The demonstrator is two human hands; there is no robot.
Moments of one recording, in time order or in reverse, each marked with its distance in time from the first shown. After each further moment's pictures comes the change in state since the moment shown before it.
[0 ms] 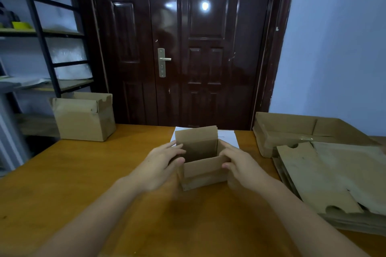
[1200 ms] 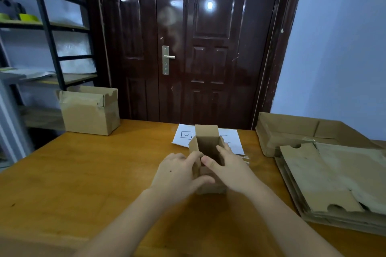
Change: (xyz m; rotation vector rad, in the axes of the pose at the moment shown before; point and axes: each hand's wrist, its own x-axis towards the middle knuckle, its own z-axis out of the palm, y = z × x) left_hand -0.018 0.041 0.046 0.258 0.338 0.034; right_hand -0.013 -0.071 0.015 0.001 -0.047 0.260
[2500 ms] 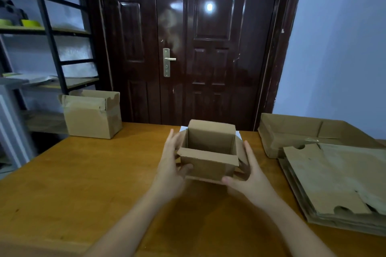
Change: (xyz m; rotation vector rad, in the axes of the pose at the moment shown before) left_hand 0.002 -0.020 -0.010 -0.794 0.014 -0.370; right_hand -0.018 0.060 0.007 0.682 0.070 -0.051
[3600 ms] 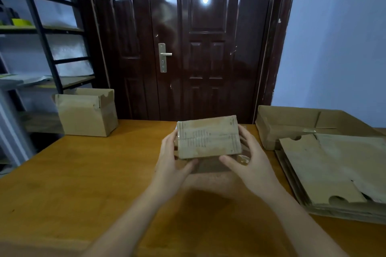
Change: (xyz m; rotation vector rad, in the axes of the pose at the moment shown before) left_hand -0.012 0.027 0.008 0.067 0.032 0.066; right_hand -0.004 -0.032 -0.005 -0.232 0.182 -0.306
